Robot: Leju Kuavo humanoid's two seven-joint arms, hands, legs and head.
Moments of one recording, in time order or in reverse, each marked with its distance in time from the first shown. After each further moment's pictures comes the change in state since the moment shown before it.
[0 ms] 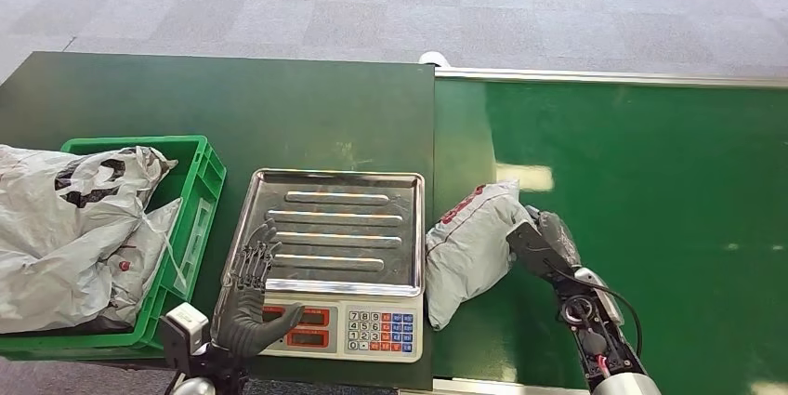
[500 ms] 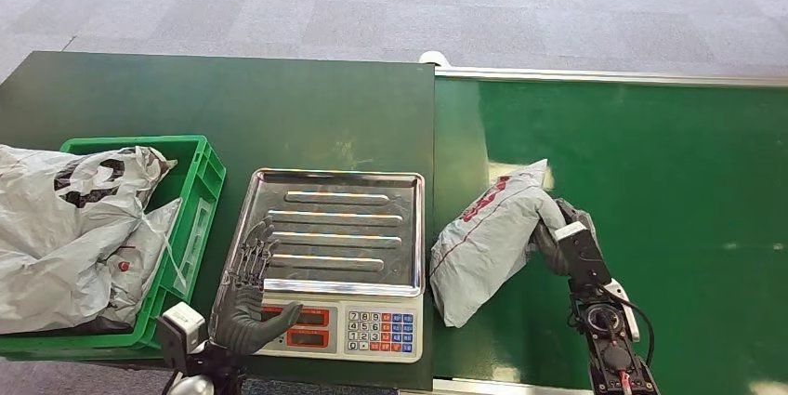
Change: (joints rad) left arm -0.009 0.000 0.009 0.000 -0.002 -0.016 -0.014; right arm 0.091 0.014 -0.119 -0.177 -0.229 0.086 -0.132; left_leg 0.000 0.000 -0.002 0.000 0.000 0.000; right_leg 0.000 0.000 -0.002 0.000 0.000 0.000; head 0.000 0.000
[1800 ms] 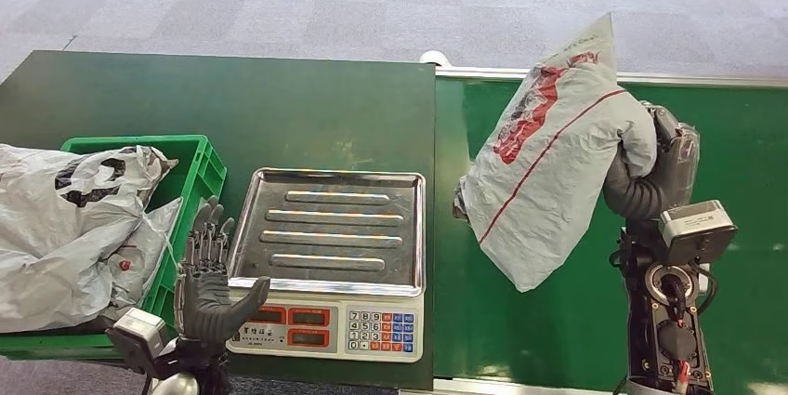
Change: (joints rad) left arm 0.026 -0.036 0.048 -0.151 0.006 0.158 -0.030; right arm -0.048 -0.035 0.058 -0.621 -0.191 0.047 0.013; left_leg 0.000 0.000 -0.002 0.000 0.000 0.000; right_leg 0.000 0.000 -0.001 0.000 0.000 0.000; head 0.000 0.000
